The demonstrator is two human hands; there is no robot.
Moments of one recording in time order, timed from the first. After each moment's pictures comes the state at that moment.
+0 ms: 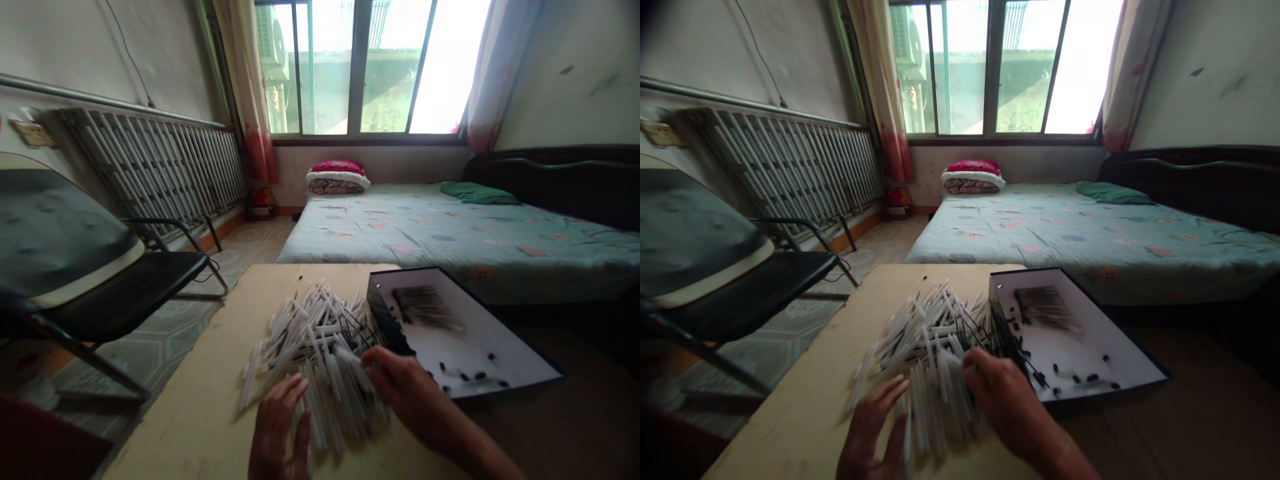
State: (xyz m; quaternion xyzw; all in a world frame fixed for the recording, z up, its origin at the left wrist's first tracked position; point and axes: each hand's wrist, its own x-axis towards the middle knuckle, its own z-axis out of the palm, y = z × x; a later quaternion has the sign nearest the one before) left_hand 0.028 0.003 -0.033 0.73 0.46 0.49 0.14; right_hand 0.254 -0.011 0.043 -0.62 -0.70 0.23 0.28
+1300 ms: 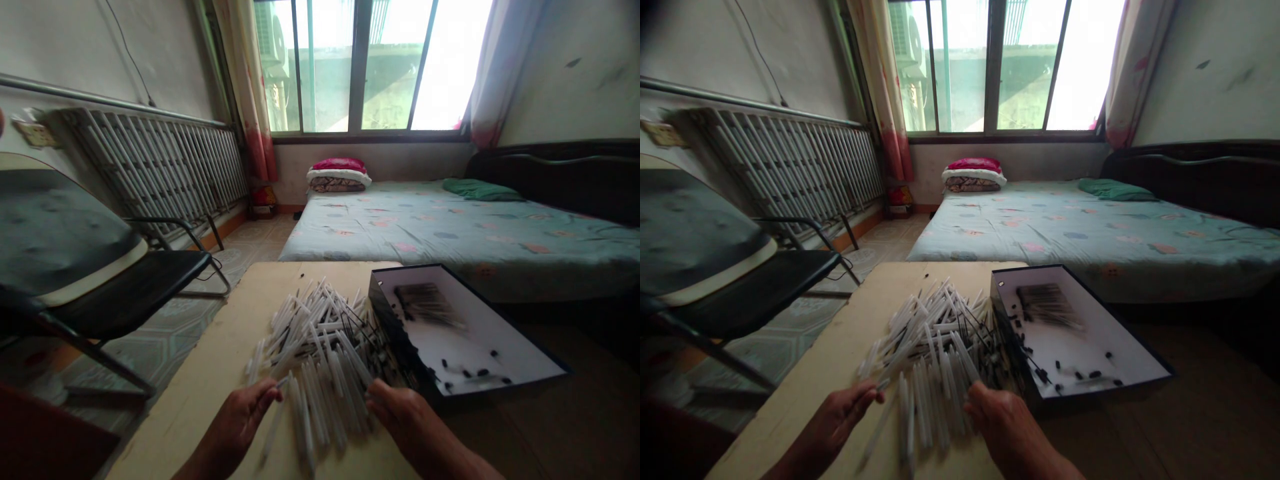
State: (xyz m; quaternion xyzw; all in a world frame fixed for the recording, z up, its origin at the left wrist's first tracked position) left_hand -0.028 0.040 -0.002 0.70 0.48 0.35 0.41; right_hand 0.251 -0.026 -0.019 -0.59 -0.77 0.16 0.19
